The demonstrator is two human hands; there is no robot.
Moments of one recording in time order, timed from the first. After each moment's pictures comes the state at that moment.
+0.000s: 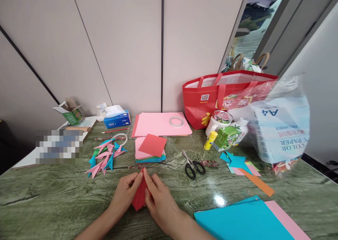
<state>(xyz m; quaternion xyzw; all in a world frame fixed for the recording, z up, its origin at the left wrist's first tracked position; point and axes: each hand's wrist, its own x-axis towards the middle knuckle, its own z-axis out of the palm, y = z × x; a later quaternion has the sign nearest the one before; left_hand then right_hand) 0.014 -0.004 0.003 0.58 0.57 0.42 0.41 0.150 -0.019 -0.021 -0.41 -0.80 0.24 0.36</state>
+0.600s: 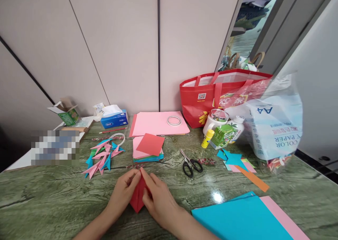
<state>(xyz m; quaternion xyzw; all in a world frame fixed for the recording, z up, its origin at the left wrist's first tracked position) 0.013 -0.004 0.006 0.59 0.53 0.43 0.44 0.152 -0.015 -0.015 -0.42 -0.80 0.28 0.32</state>
